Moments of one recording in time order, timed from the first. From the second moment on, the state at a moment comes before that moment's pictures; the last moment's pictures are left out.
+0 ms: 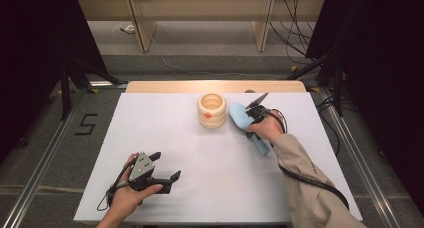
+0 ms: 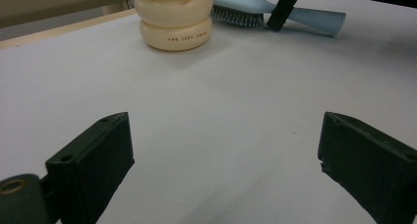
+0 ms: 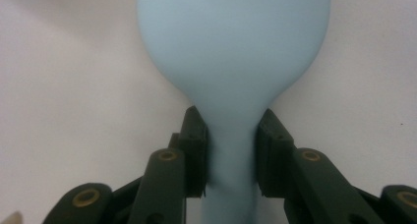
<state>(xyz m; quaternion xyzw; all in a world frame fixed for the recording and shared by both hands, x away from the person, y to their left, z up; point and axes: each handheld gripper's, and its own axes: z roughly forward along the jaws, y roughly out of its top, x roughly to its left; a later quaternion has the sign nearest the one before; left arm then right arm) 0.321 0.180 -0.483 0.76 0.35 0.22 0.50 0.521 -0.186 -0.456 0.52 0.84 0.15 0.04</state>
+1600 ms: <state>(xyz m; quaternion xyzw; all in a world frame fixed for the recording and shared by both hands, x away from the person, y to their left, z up) 0.320 0.178 -0.486 0.76 0.36 0.21 0.50 0.455 -0.211 -0.431 0.48 0.78 0.39 0.11</state>
